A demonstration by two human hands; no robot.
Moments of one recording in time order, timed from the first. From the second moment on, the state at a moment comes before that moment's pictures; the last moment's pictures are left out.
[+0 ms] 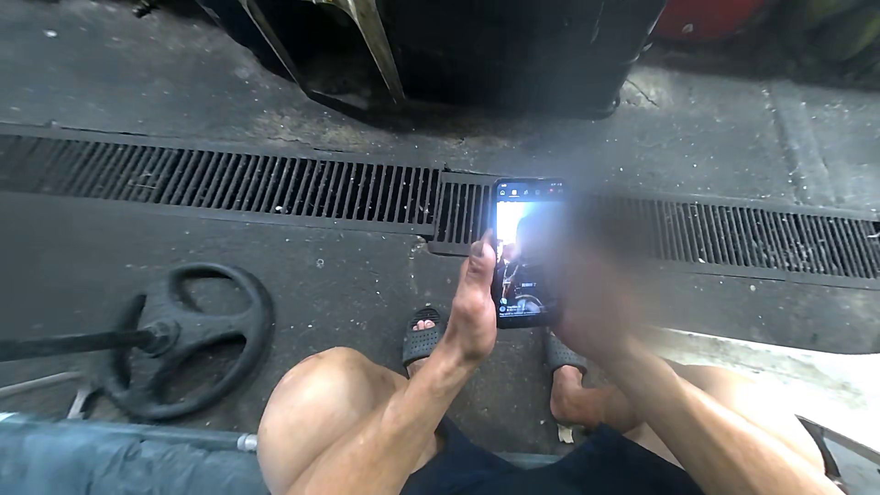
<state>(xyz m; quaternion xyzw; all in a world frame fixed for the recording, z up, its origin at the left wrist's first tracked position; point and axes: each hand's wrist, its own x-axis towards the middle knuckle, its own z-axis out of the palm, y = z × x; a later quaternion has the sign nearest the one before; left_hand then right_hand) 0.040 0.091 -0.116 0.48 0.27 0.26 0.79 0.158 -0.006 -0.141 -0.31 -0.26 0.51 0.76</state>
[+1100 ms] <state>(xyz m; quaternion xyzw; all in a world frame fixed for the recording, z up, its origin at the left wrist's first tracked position) 0.040 0.091 -0.117 0.49 0.26 0.26 0.79 0.160 -0.006 -0.141 -0.32 -0.27 0.52 0.74</state>
